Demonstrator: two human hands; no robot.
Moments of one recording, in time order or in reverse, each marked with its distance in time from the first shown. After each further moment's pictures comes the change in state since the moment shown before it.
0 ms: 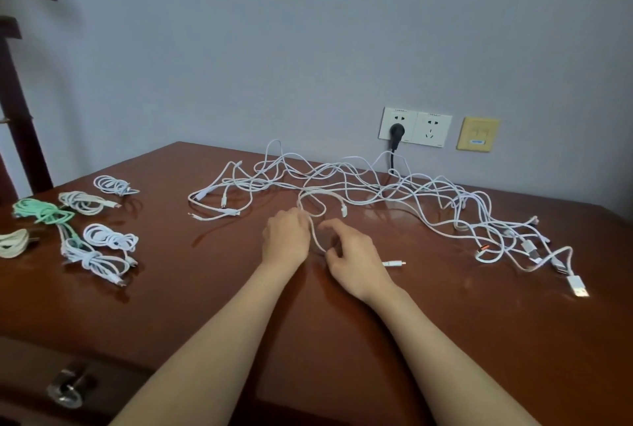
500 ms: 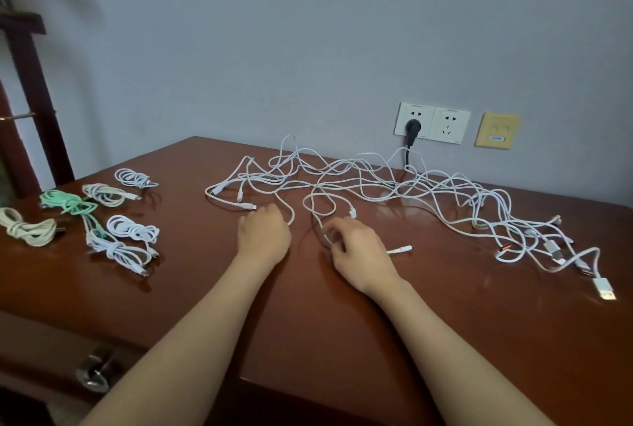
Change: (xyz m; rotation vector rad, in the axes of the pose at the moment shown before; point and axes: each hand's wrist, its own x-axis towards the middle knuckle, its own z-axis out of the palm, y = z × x) left_hand 0.004 -0.039 -0.031 0.413 -0.043 -0.043; right_hand 0.008 -0.013 0.011 -0.145 -0.030 -0.028
